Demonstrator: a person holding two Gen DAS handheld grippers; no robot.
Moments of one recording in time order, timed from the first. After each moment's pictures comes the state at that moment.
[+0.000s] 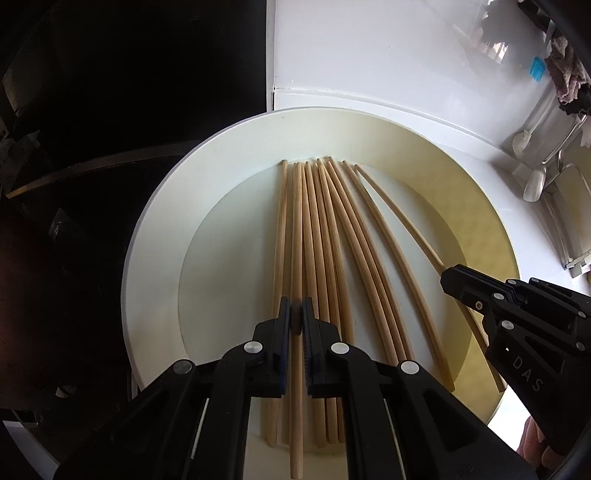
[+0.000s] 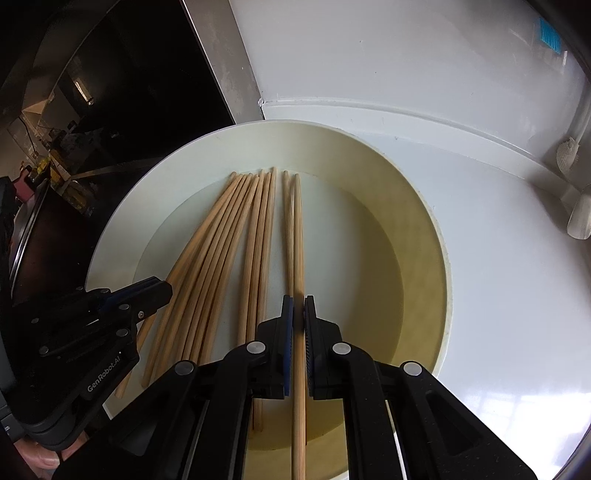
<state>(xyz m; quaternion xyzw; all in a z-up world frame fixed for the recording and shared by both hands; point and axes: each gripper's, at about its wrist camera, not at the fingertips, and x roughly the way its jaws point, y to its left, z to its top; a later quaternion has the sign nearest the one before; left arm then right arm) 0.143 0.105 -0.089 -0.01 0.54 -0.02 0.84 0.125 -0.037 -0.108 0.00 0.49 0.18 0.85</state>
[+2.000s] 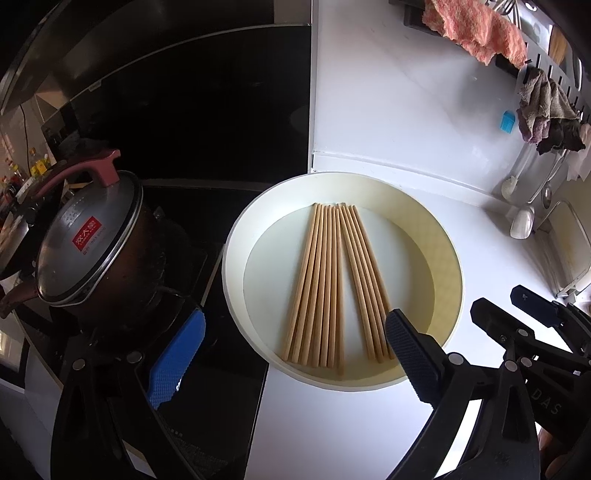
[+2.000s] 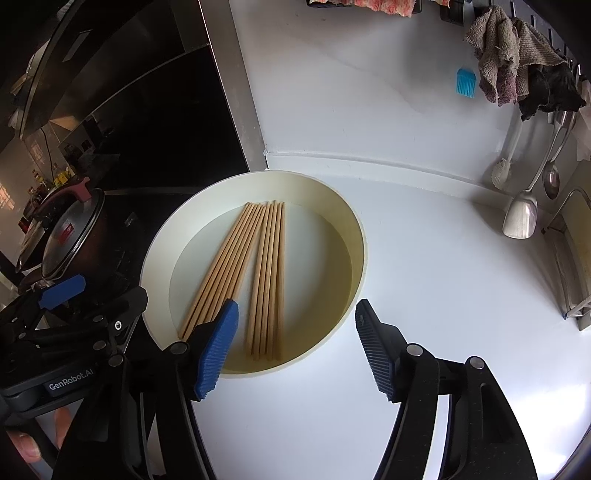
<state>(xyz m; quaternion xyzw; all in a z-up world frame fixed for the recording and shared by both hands) 0.044 0.097 0.007 -0.01 0.46 0.07 0.89 0.025 -0.083 -0.034 0.01 0.42 0.16 0.89</state>
